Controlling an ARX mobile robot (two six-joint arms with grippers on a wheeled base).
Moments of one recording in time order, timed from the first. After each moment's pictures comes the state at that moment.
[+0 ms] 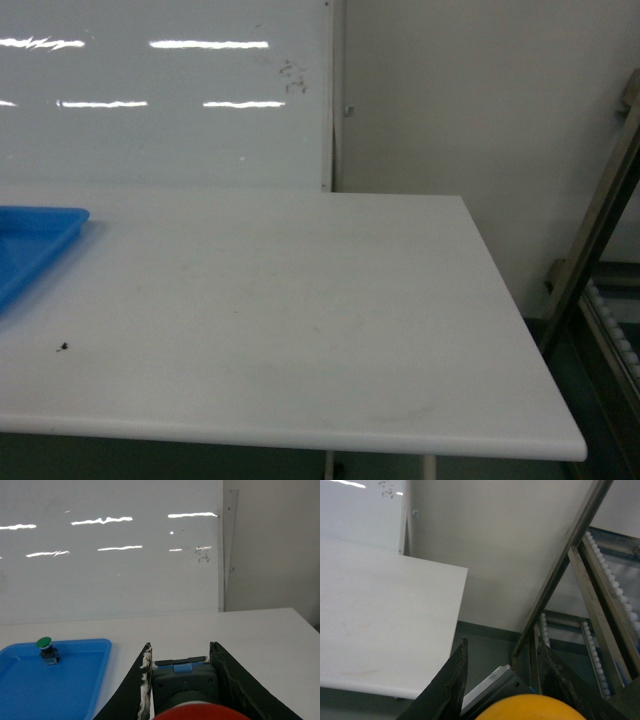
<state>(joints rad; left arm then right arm) 0.00 0.81 0.41 0.37 0.01 0.05 0.07 0.33 0.28 -0.10 0.07 -0.16</state>
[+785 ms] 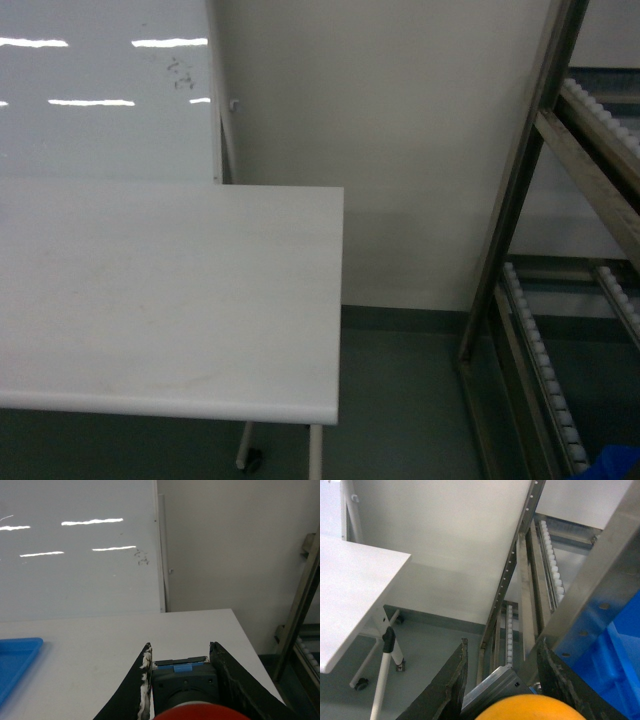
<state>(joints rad) 0.00 0.81 0.41 0.37 0.01 0.05 0.07 0.33 0.28 -0.10 0.07 -0.16</state>
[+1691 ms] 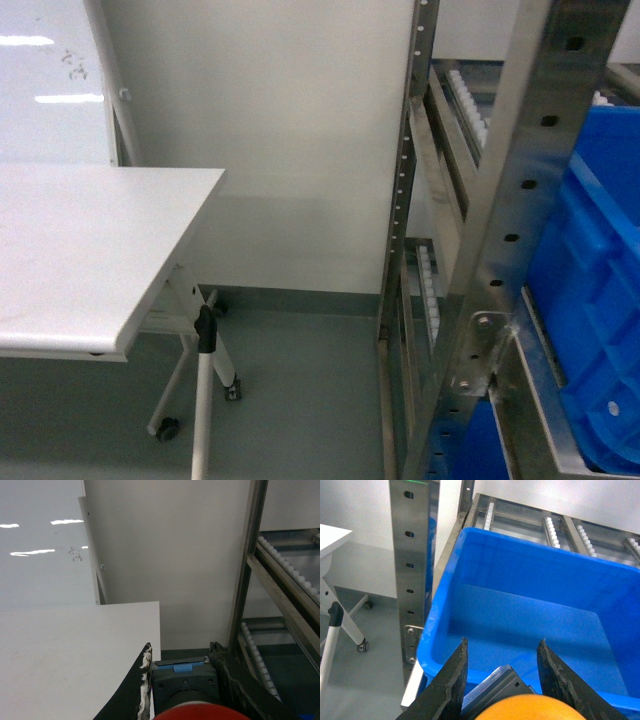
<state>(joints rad) 0.00 0.81 0.41 0.36 0.02 0.05 0.07 0.33 0.28 -0.10 0.07 -0.16</state>
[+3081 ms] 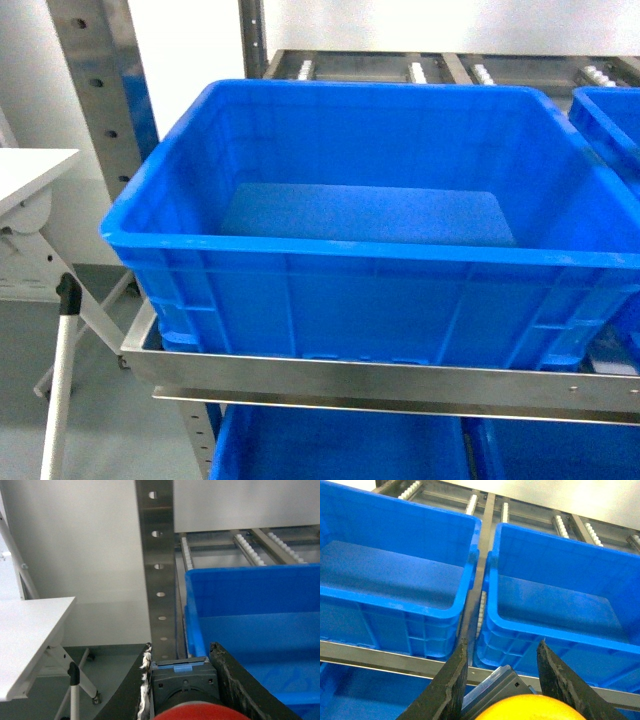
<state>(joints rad) 0.00 0.80 0.41 0.37 0.01 0.05 0.07 0.33 0.28 -0.10 0.07 -0.16</state>
